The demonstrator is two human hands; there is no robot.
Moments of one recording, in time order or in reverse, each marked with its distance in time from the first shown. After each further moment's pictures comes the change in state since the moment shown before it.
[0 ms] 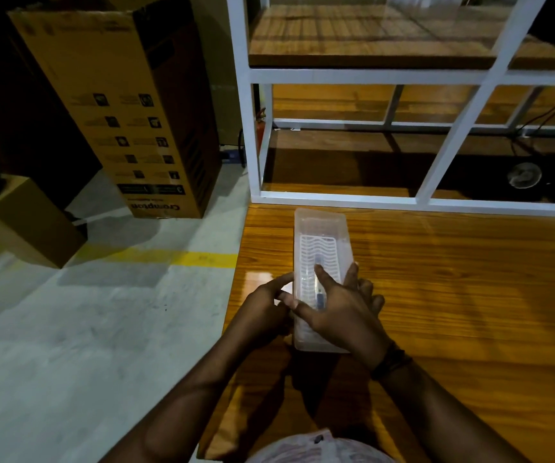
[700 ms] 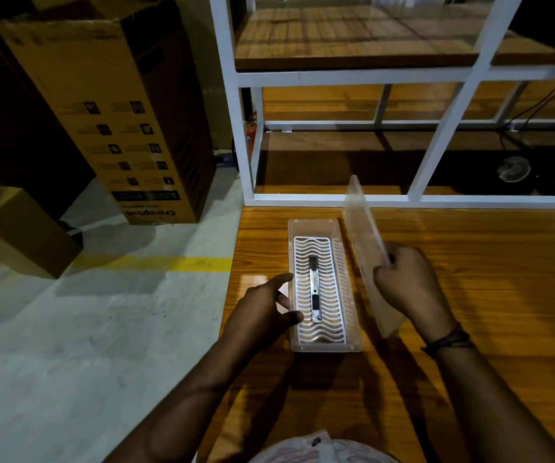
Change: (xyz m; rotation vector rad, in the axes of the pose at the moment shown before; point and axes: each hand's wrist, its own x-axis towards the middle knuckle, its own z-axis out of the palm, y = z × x) left_hand -0.003 0.013 0.004 0.506 0.041 0.117; right_hand 0.014 0.061 -0.062 0.486 0.340 0.033
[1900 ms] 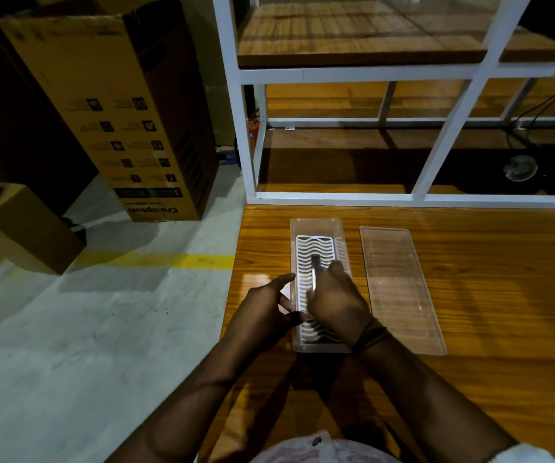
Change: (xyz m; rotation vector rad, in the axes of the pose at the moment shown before) left_hand 0.000 -0.001 0.002 -0.062 -0.003 0.002; right_hand -0.010 -0.020 0.091 -0.347 -0.312 -0.135
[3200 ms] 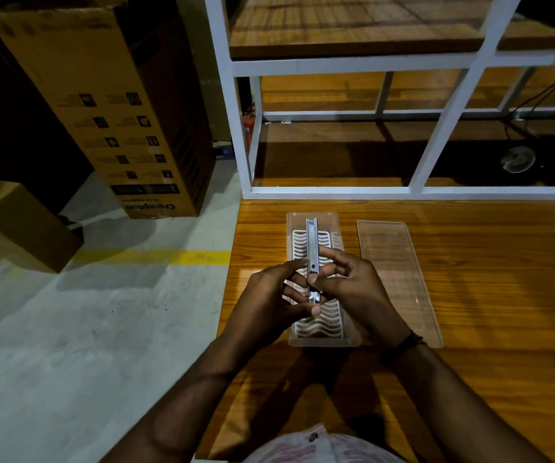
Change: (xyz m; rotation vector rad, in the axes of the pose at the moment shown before) left_hand -0.010 0.020 -0.005 -0.222 0.071 0.243; right_hand -0.016 0.025 -0.025 1.024 0.025 -0.060
